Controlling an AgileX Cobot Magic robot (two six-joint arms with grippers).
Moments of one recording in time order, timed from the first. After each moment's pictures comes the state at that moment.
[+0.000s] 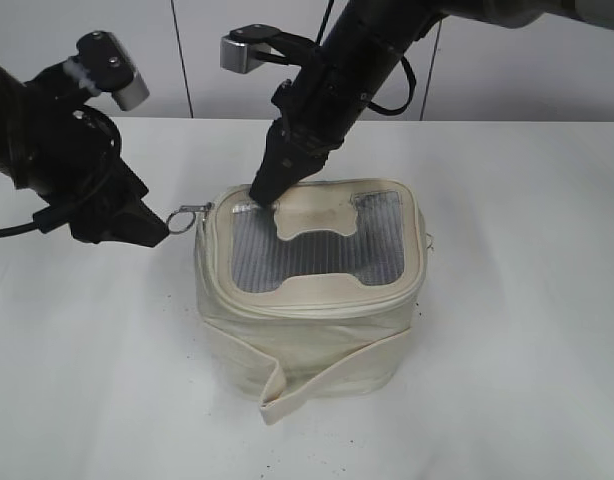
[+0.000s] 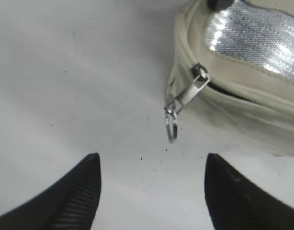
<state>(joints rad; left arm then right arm) -0.31 1.59 -1.03 -0.53 0.71 1.11 0.51 2.26 -1.96 0.59 1.21 -0.96</state>
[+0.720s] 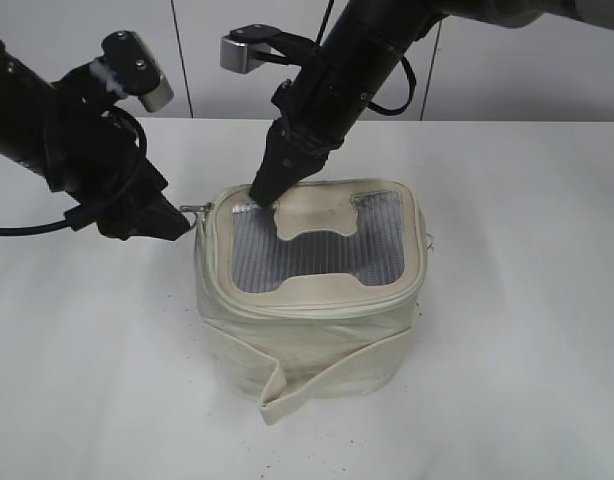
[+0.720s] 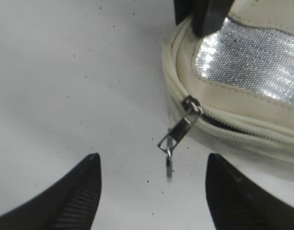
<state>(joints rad) -0.37 1.62 -1.04 -0.51 0.63 1.11 0.51 2.26 -1.96 0.59 1.21 -0.96</state>
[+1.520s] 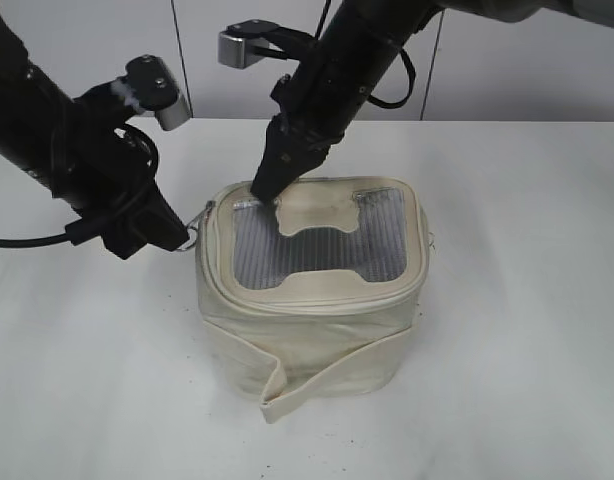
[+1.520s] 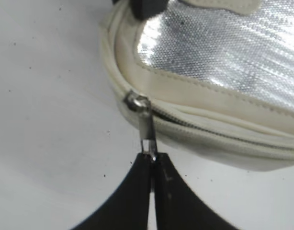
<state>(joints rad) -0.40 1.67 -1.09 -0.50 0.77 1.10 0.51 2.26 -1.99 0.58 1.23 -0.94</state>
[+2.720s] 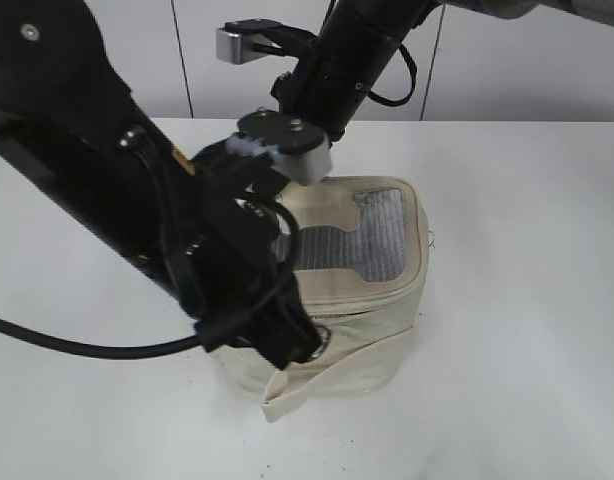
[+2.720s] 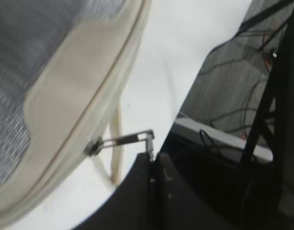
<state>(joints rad) -0.77 1.57 -1.06 -0.54 0.90 0.55 0.52 2.26 -2.00 0.54 1.23 -0.82</state>
